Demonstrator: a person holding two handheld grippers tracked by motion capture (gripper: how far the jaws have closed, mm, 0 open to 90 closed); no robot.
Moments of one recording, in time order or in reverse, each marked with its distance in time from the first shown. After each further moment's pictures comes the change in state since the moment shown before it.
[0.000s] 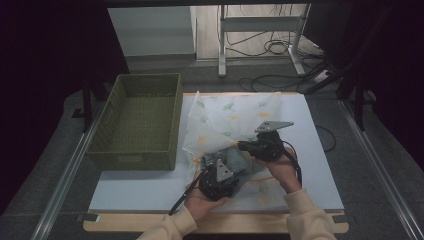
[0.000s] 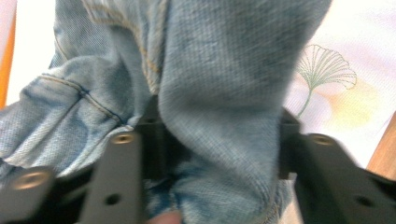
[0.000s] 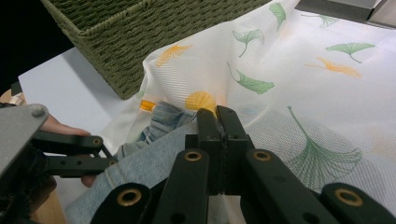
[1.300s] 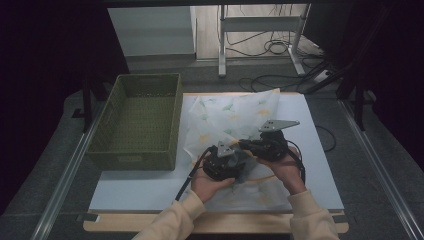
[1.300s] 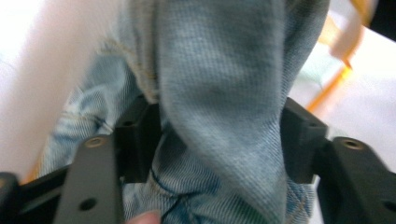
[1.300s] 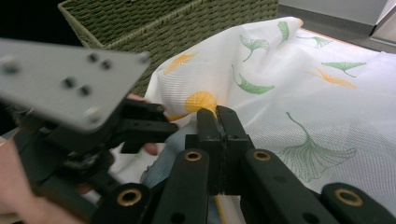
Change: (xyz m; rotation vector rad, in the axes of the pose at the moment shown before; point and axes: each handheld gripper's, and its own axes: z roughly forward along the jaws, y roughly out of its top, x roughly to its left) left arm 0.027 0.034 0.015 -0.038 -0.070 -0.134; right arm 0.007 0.007 -0.017 -0.040 0.020 -0.025
